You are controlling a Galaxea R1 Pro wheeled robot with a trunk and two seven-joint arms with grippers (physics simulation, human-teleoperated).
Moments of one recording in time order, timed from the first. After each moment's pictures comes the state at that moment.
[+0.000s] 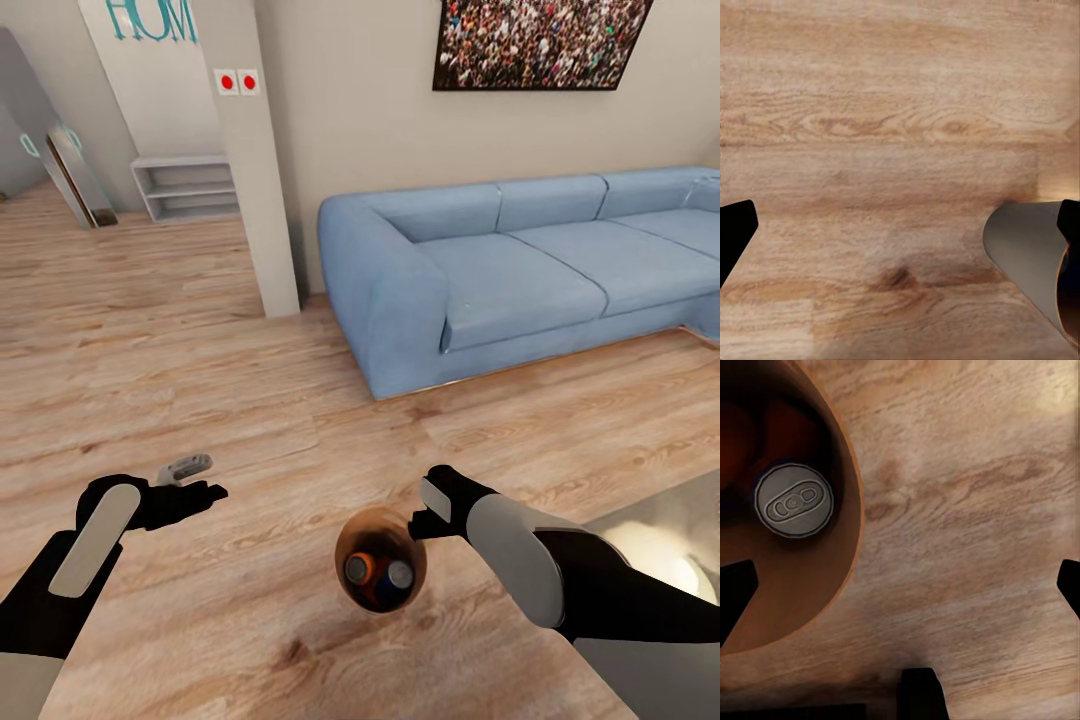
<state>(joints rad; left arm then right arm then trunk) -0.55 0.30 -0.08 -1.41 1.06 1.01 0.63 -1.15 0.17 -0.11 0.03 0.03 0.73 -0.29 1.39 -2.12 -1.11</state>
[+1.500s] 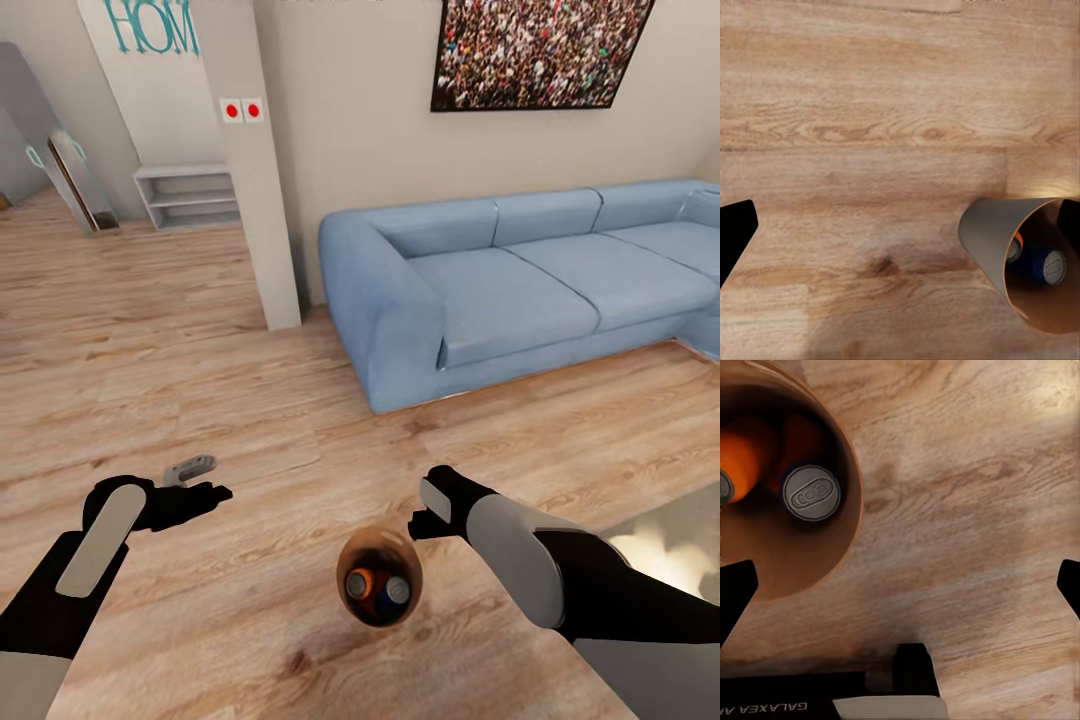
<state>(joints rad) -0.55 0.28 -0.08 -1.40 1.06 1.01 0.63 -1.15 0.17 -0.11 0.03 0.03 0.72 -0.29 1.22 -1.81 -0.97</state>
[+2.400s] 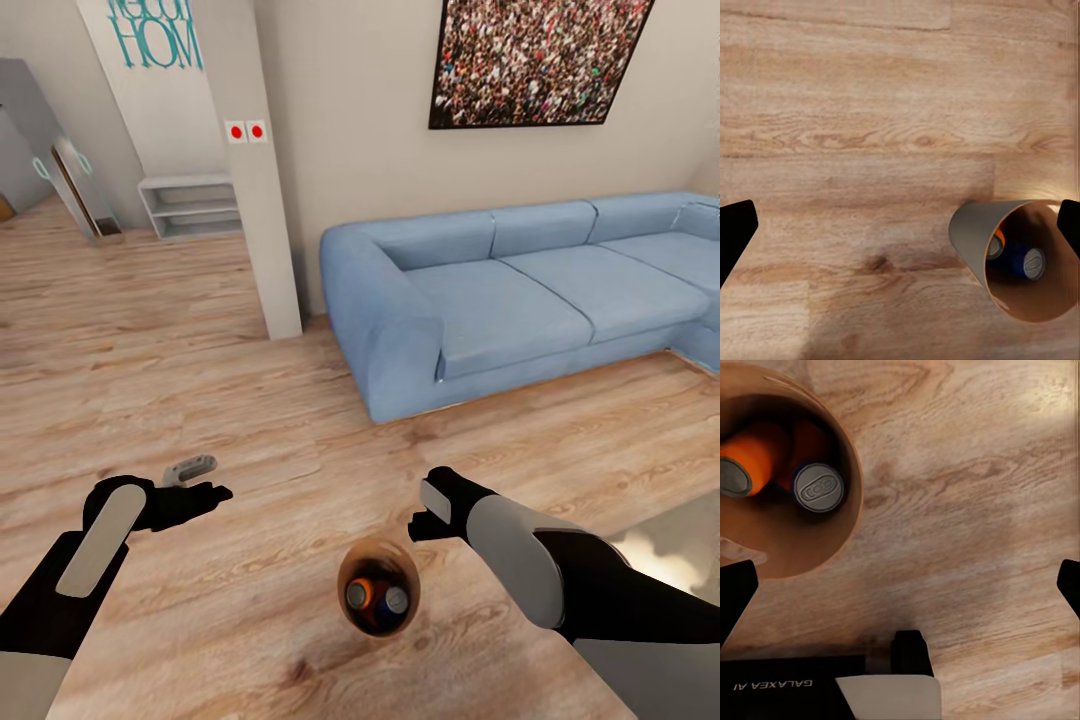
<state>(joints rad) -0.55 0.28 -0.08 -1.40 1.06 1.01 0.63 -1.15 0.17 -0.11 0.04 0.03 0.72 -0.29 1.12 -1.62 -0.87</state>
